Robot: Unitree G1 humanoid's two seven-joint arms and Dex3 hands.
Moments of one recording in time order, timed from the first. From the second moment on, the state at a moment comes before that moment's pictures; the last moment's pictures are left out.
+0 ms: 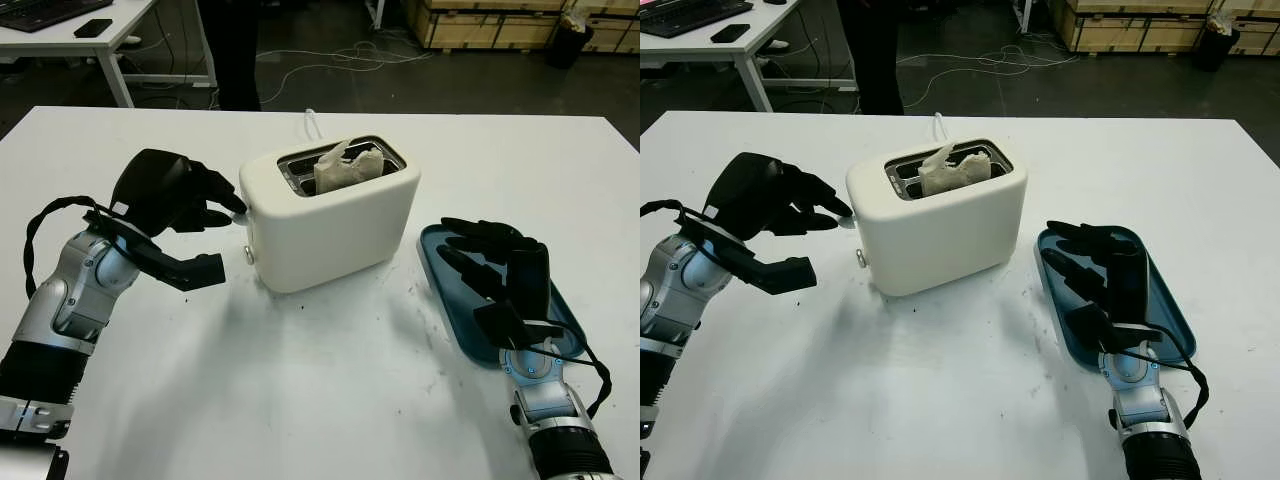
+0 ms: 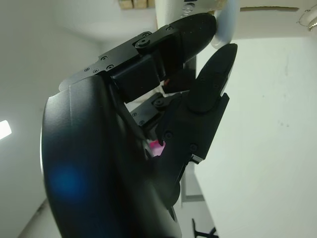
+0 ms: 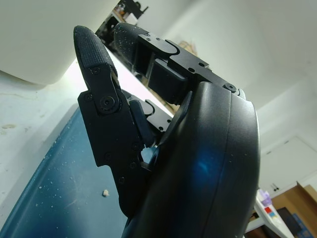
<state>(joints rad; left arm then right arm) -0.45 0.62 -0.12 0.17 0.61 -0.38 -0.06 -0.16 -0.30 -0.08 0.44 -0.29 -0.57 -0.29</state>
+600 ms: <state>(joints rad) -0.48 0.68 -0.13 0.15 0.61 -0.38 -0.19 -0.16 -0.30 -0.08 0.44 -0.29 -0.58 -0.29</state>
